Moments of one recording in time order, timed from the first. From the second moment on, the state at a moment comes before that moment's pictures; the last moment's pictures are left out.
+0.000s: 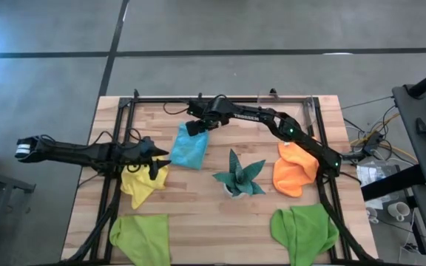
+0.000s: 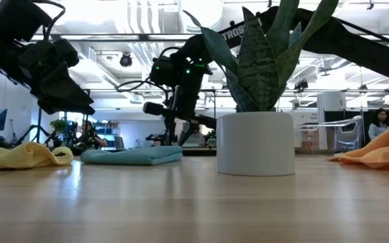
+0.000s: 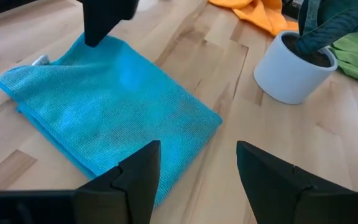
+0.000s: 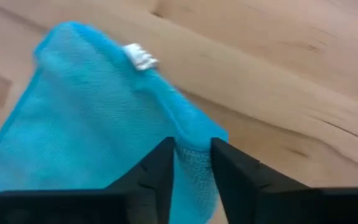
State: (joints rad) left arm -0.01 0.52 0.19 -0.14 -0.21 -0.41; right arm -0.32 2.52 2.30 -0.98 0.07 0.80
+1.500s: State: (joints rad) left arm 0.01 0.46 0.28 -0.19 -0.14 -0.15; right arm 0.21 2.49 2.28 -0.71 -0.05 -0.03
